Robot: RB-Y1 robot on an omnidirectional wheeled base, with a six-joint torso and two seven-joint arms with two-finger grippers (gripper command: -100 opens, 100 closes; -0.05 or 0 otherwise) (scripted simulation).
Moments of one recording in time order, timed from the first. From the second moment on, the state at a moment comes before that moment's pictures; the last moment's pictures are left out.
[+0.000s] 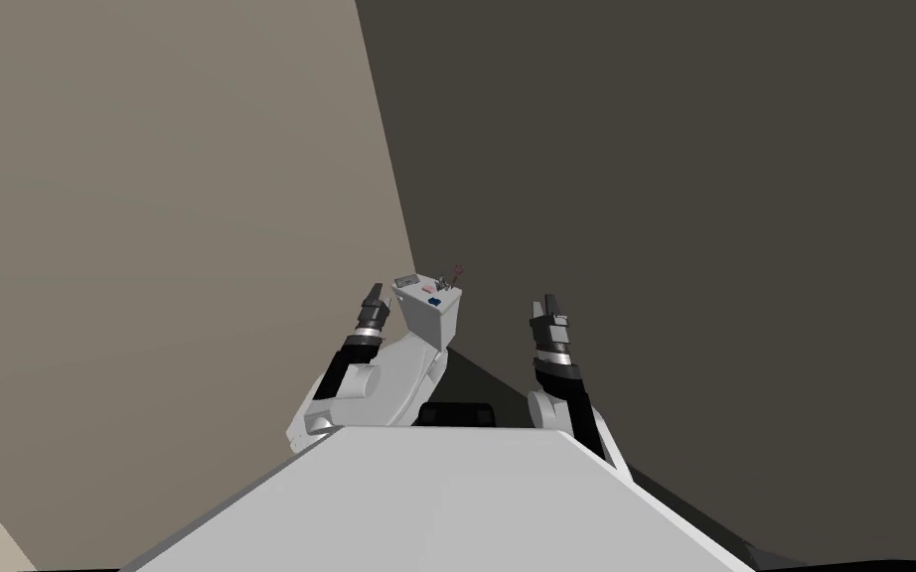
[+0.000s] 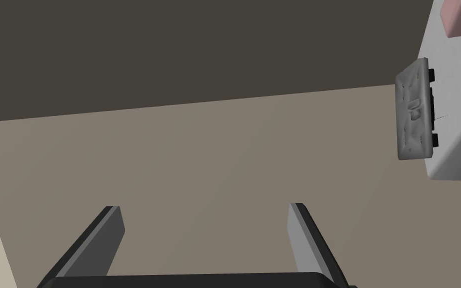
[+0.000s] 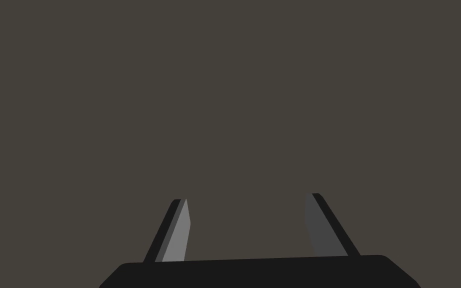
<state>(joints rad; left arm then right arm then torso) 0.32 0.13 0.03 -2.15 0.12 -0.11 -0.14 0.54 0.01 0.05 -2.26 0.05 -0.40 0.03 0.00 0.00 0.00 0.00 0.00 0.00</state>
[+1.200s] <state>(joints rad) 0.07 0.18 0.07 -1.92 0.18 0.19 -0.20 0.54 0.01 0.05 -2.26 0.05 -0.40 0.03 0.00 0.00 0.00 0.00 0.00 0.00</state>
